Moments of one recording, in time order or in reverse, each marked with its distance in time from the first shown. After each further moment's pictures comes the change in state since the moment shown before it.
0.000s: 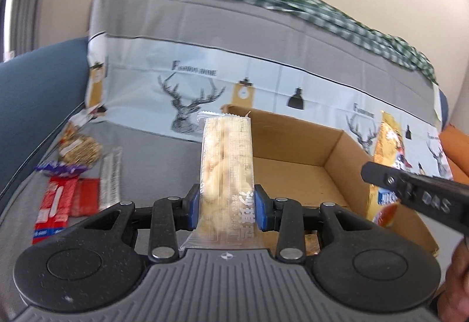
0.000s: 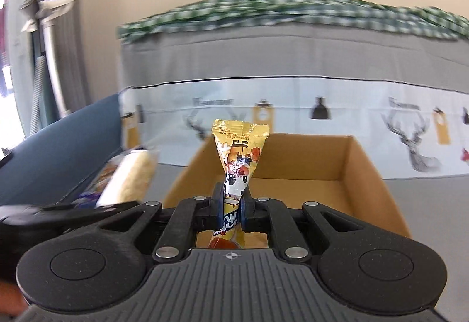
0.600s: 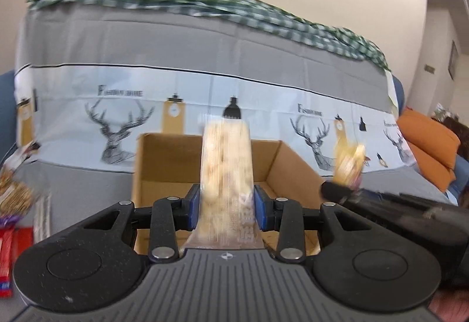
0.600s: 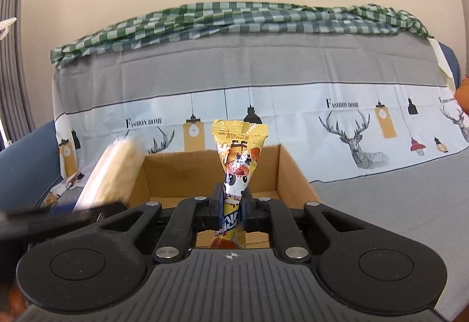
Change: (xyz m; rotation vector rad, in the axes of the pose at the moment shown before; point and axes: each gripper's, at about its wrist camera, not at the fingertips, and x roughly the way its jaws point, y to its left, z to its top) left arm 0.036 -0.065 0.035 0.128 -0.019 -0.192; right arm 0.008 -0.042 0.001 0.091 -0.051 -0.215
